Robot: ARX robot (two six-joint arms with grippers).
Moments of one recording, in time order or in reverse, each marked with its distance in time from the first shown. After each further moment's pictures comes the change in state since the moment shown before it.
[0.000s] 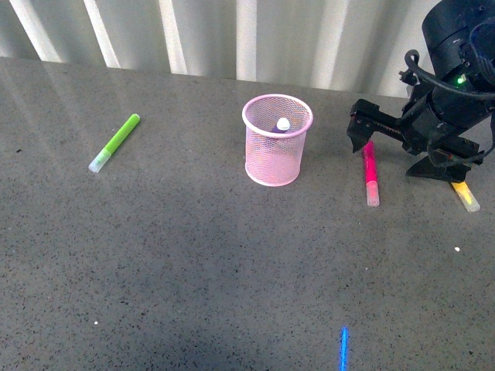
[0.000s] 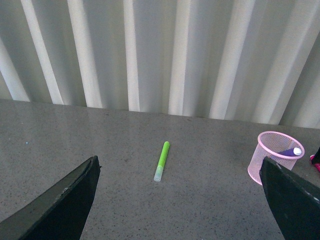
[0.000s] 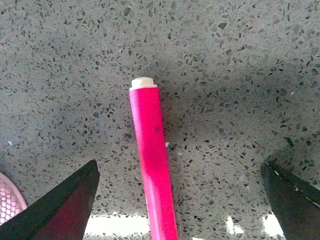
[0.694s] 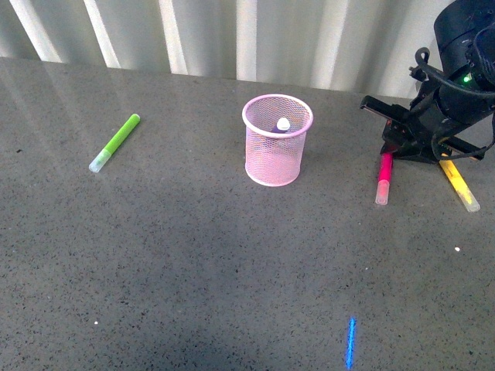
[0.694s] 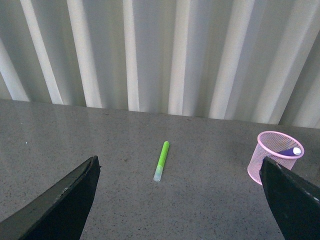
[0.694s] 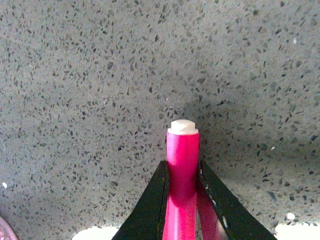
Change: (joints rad) left arm 0.000 0.000 0.000 0.000 0.000 0.000; right arm -0.056 0.064 0.085 0.018 -0.023 -0.002
